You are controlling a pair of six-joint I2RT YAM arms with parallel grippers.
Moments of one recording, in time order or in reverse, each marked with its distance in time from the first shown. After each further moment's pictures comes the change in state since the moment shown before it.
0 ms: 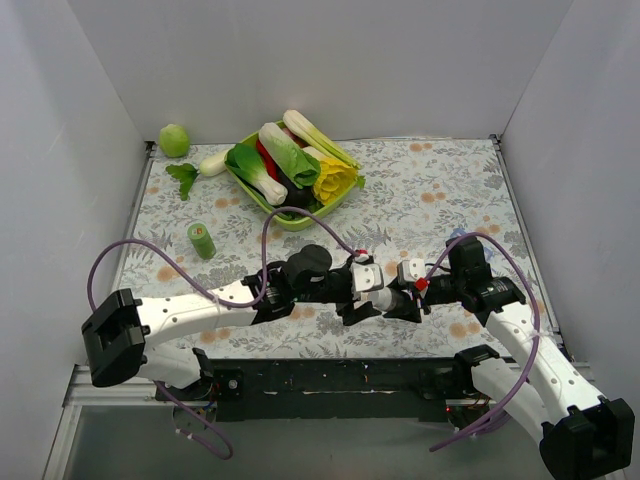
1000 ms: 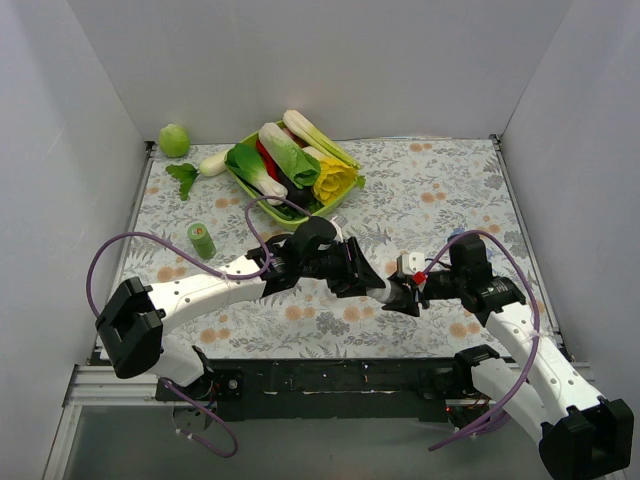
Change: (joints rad) left arm 0.158 0.113 0.180 -0.300 0.022 -1.480; right arm -0.010 0.000 -0.005 0.088 0.057 0.077
